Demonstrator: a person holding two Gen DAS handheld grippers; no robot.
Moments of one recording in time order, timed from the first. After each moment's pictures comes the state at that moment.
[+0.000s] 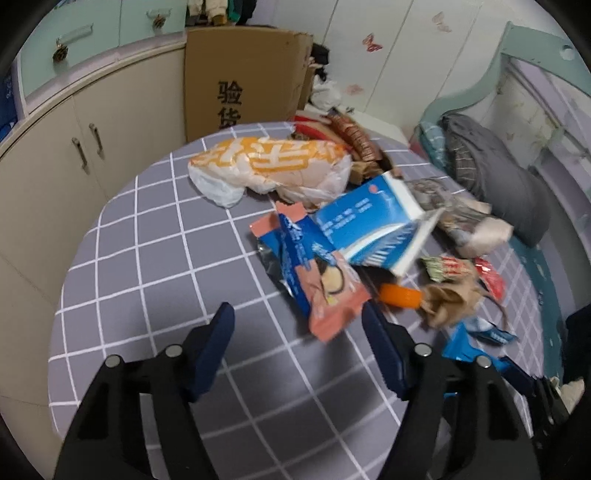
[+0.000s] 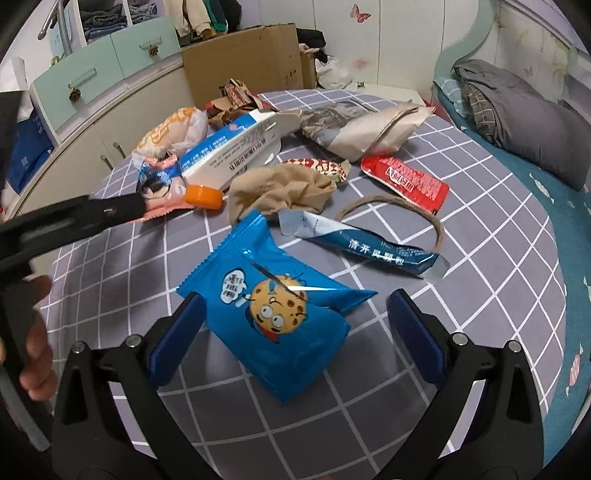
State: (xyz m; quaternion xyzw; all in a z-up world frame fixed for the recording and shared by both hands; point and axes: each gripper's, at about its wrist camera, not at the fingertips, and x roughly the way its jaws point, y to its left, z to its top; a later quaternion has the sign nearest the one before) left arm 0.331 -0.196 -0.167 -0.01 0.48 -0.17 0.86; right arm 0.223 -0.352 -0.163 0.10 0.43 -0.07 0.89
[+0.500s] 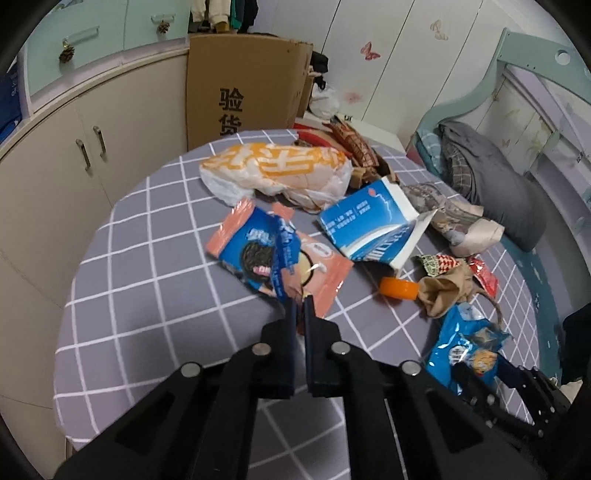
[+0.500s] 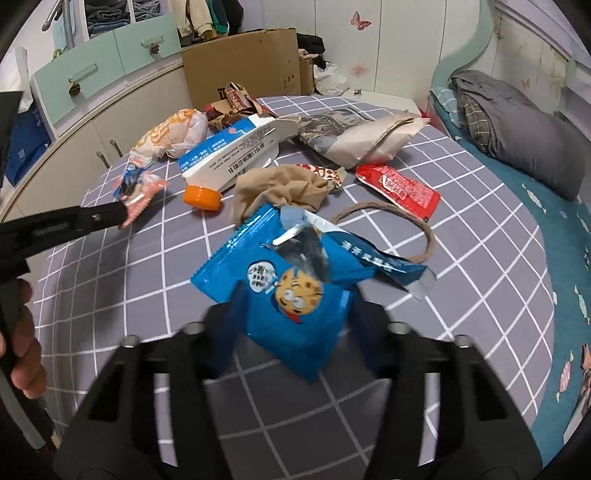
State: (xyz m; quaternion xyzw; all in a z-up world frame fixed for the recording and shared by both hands) left arm 0.311 -0.180 -0.156 -0.02 0.46 -0.18 0.87; right arm 0.218 -0.350 -0.162 0.08 0.42 -0.09 0.90
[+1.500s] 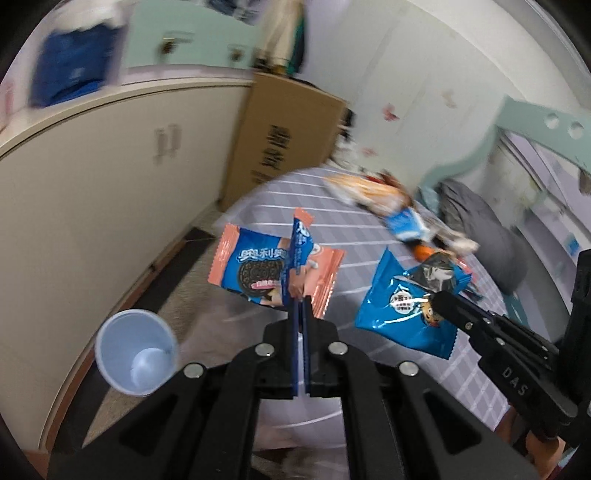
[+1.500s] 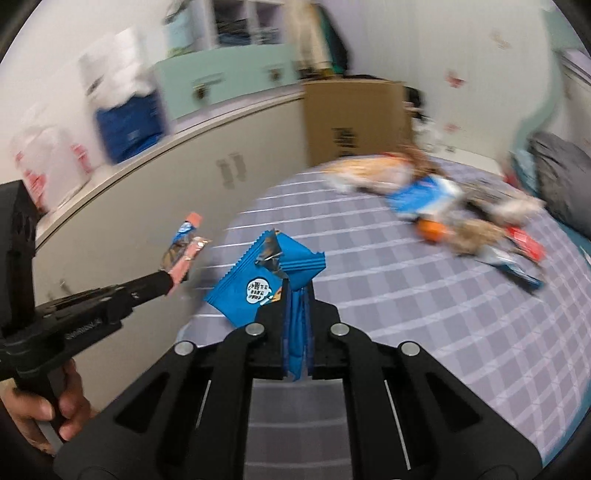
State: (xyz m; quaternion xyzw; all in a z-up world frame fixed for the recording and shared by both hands) left arm 0.183 0.029 -0.137 -0.12 0.38 -0.15 0.90; right arm 0.178 -0.164 -0.094 0.04 0.34 0.09 0.93
